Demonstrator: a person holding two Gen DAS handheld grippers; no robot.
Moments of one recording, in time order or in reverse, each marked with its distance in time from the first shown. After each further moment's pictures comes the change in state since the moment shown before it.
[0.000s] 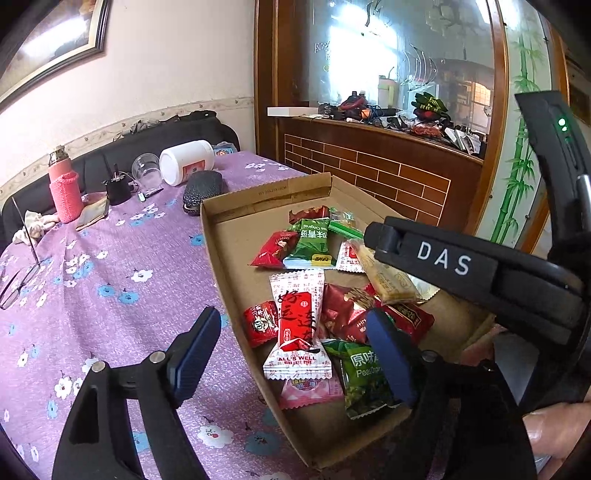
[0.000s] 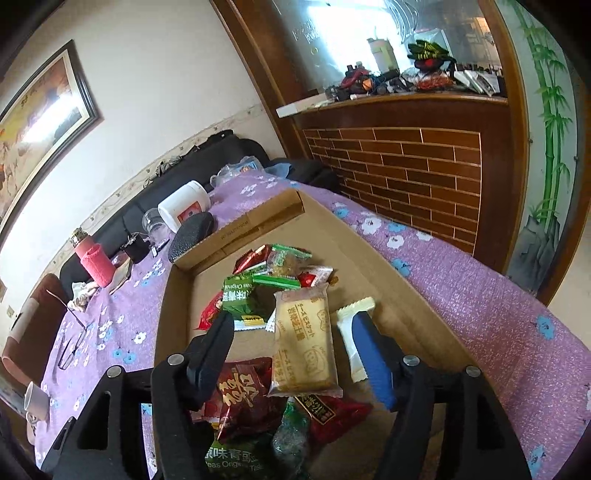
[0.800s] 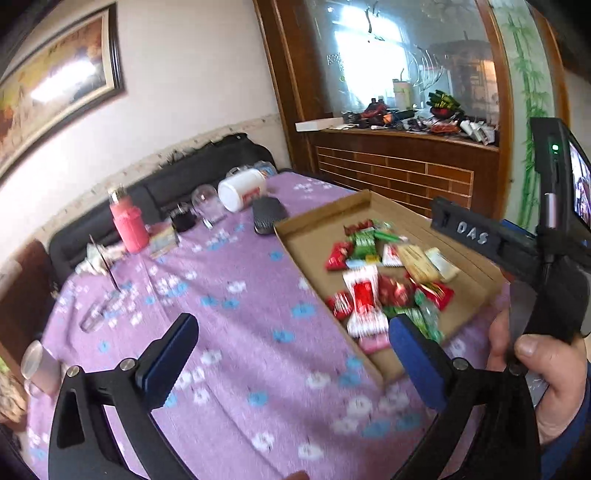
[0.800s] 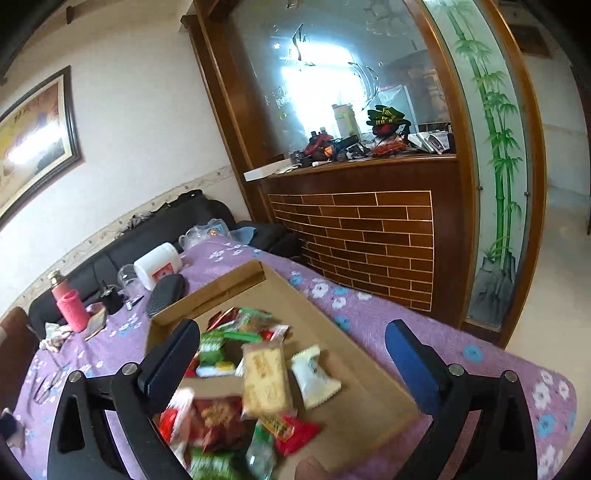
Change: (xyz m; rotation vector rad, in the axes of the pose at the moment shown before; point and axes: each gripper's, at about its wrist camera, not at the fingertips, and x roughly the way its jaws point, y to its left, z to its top) left arm -0.098 0.030 -0.002 0.093 -0.026 0.162; right arm -0.060 -0.003 -0.003 0.011 -0.248 -0.150
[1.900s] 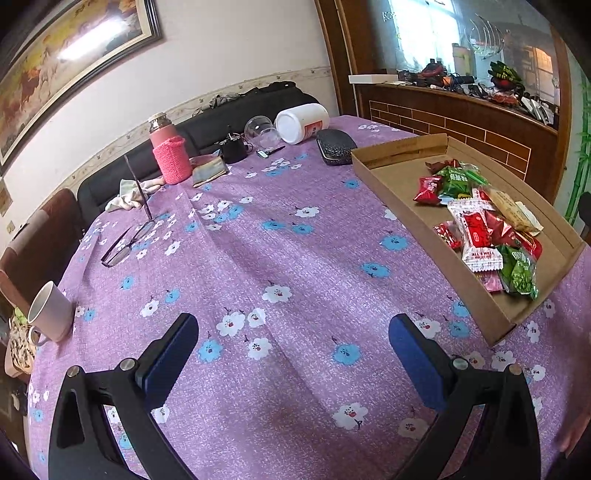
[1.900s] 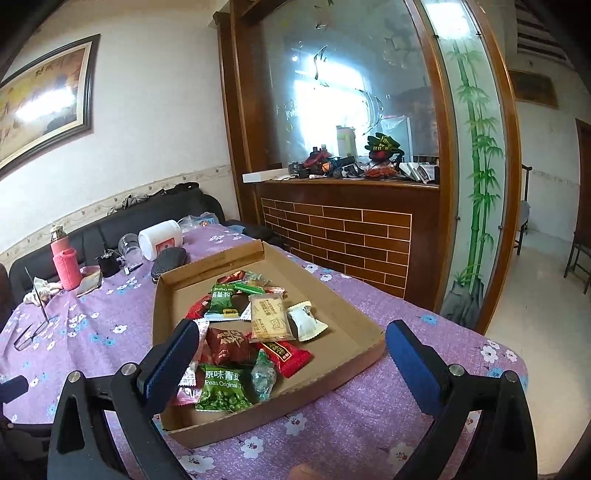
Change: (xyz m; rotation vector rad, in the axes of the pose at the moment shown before) left arm 0.051 0.052 -0.042 -0.078 0.178 0.169; right arm -0.064 0.029 -0.046 -0.152 -0.056 -0.106
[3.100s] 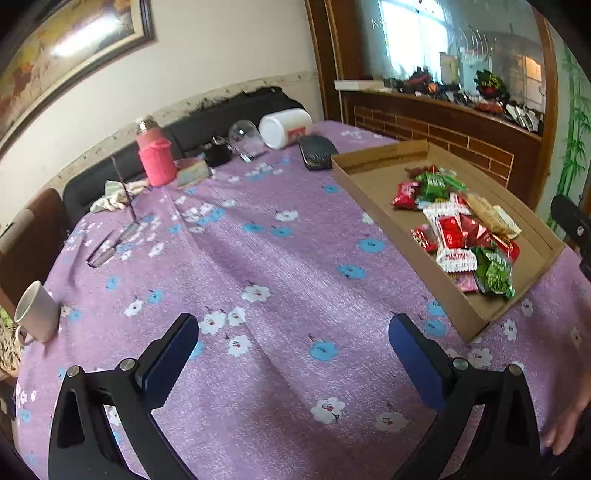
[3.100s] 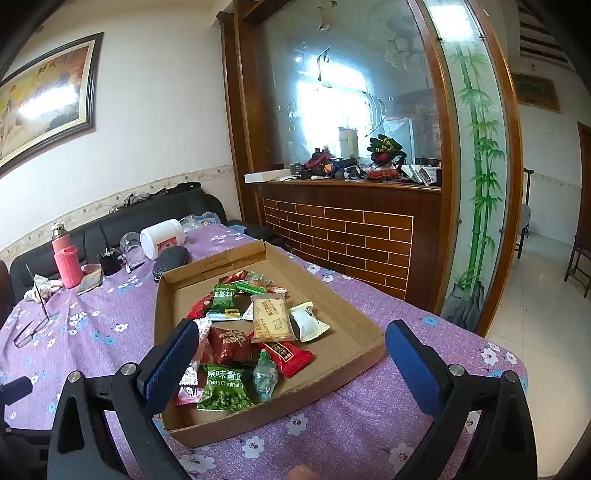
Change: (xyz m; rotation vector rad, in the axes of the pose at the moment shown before) left arm -0.011 -0.002 -0.002 -0.009 -0.035 -0.066; right arm 0.000 0.004 0.000 -0.015 -0.001 0.002
